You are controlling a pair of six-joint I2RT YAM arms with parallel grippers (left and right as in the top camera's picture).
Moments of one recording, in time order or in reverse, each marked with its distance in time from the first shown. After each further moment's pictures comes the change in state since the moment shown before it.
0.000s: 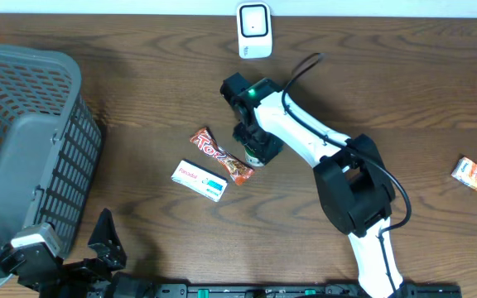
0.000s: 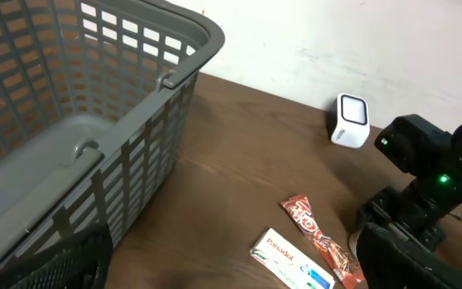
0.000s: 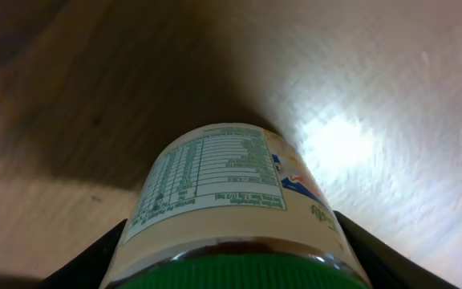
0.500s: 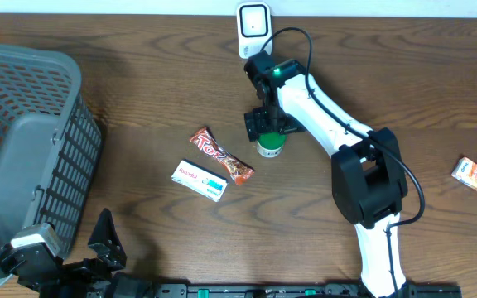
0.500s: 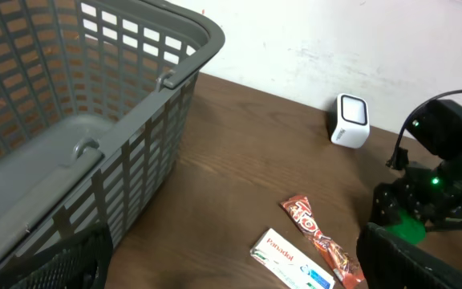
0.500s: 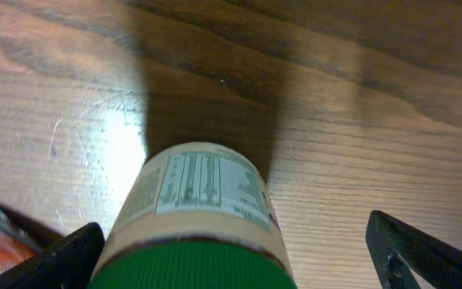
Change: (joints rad) left arm 0.000 0.000 0.000 0.000 0.000 0.000; right arm -0.123 0.000 0.085 -0.054 0.038 -1.129
